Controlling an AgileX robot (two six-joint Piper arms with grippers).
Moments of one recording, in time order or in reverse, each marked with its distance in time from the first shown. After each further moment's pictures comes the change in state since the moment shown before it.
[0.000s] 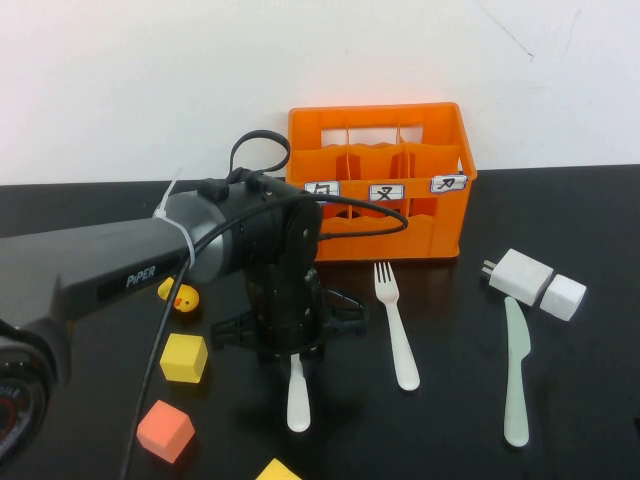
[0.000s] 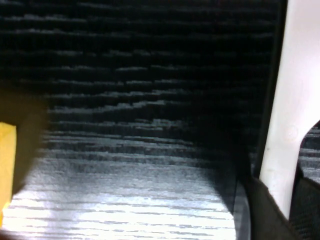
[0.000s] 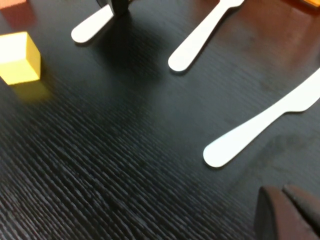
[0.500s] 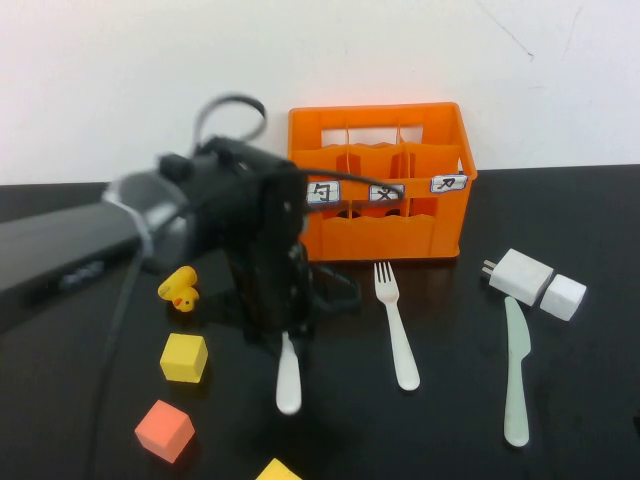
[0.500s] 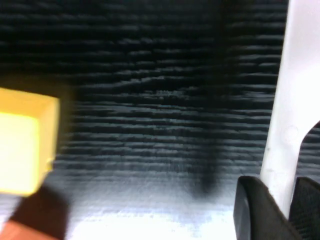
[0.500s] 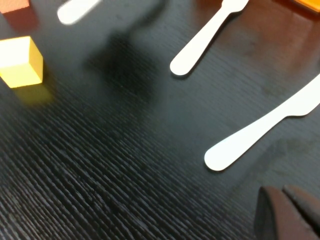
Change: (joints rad) right arm 0.000 0.000 0.000 0.012 0.000 -0.012; left arm 0.000 -0.122 0.013 0.021 0.047 0.017
